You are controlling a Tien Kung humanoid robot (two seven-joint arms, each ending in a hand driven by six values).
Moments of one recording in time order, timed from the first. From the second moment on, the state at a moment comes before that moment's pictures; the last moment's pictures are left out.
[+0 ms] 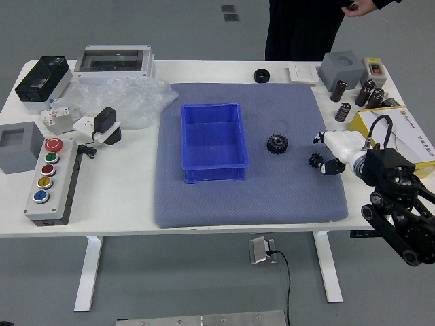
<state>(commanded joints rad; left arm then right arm) -0.23 0.13 -1.02 -0.18 1.19 -0.16 0.35 0.45 -0.40 0.96 1.20 -2.19 0.18 -0.30</state>
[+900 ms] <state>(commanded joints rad) -0.23 0.13 -1.02 -0.18 1.20 -0.16 0.35 0.46 -0.38 0.94 1.17 -2.18 0.19 -0.31</state>
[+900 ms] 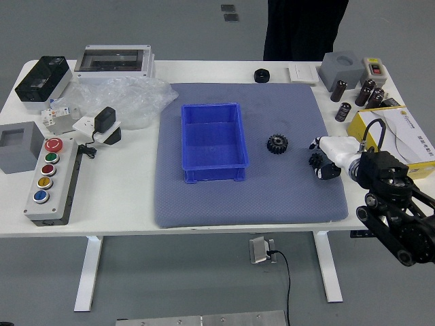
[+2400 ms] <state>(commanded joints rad) -0.24 0.13 -1.02 -0.18 1.19 -0.16 0.35 0.47 -0.38 0.95 1.16 -2.20 0.13 -0.31</state>
